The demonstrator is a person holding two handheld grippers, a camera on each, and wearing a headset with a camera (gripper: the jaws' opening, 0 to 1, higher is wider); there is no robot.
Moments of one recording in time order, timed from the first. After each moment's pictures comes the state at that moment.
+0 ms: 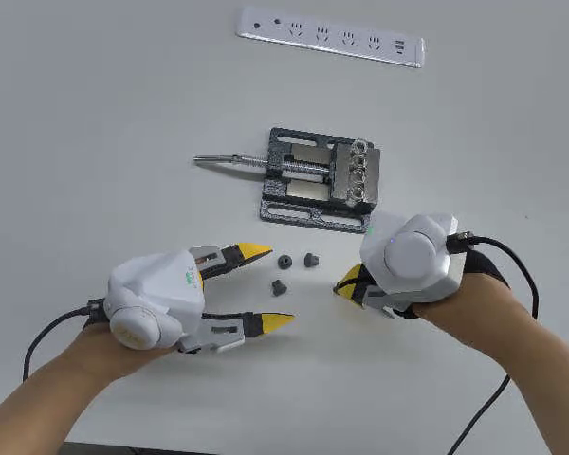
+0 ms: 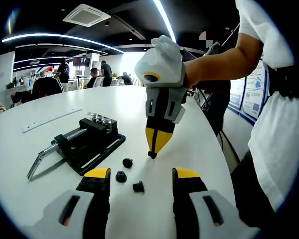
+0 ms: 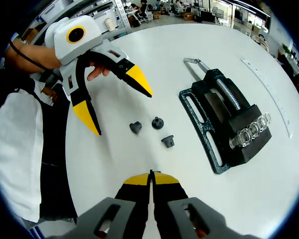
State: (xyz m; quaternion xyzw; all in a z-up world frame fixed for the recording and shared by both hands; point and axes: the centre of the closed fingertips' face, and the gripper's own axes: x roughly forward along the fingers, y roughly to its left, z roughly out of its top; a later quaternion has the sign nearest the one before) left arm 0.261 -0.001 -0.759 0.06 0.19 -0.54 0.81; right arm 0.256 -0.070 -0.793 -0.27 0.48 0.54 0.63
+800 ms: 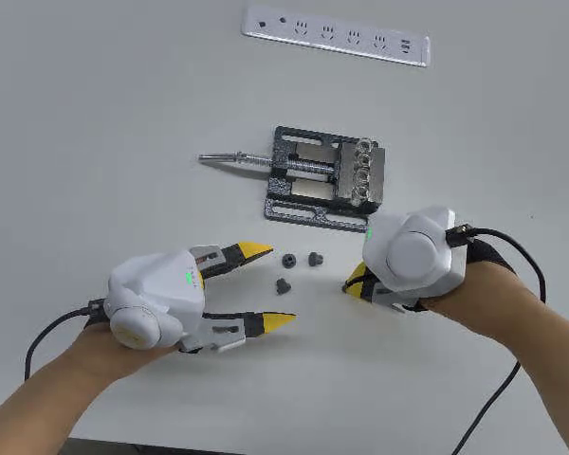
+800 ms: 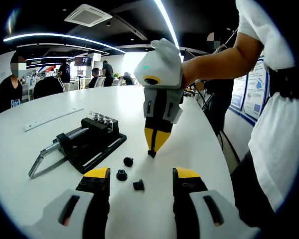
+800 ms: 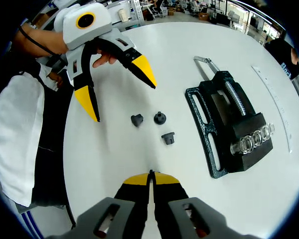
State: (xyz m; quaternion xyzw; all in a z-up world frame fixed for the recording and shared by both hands) left arm 0.259 0.002 -0.757 0.05 0.19 -0.54 0.82; right arm 0.260 -0.076 -0.798 -0.31 0.47 0.56 0.61
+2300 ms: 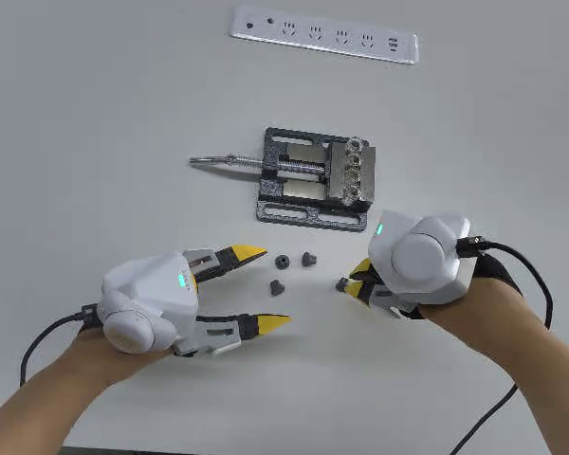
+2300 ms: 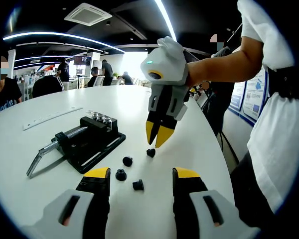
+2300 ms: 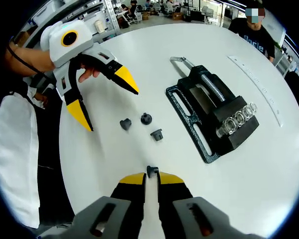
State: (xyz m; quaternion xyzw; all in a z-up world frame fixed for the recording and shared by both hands) left arm 0.259 -0.001 -0.758 0.05 0.20 -0.54 0.81; right arm 0.264 -0.085 -0.791 -0.26 0.49 0.49 0.67
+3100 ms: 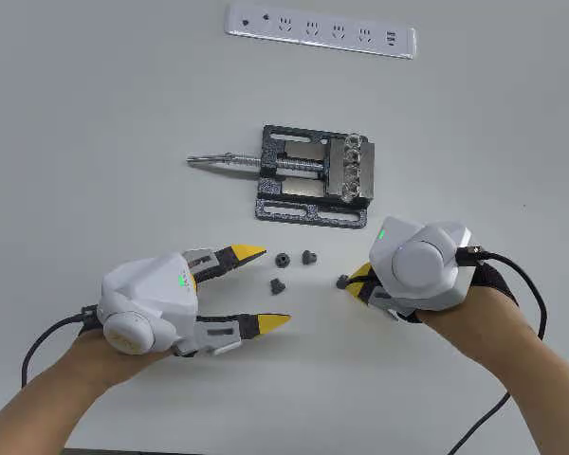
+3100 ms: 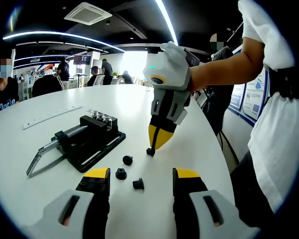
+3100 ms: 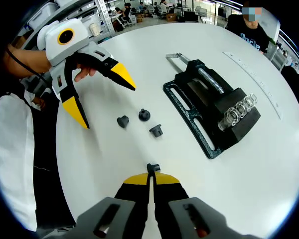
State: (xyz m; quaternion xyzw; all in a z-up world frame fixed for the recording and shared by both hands) left arm 0.259 0.000 -0.759 0.05 0.20 -0.54 0.81; right arm 0.261 -0.085 -0.801 -0.26 0.49 0.49 0.68
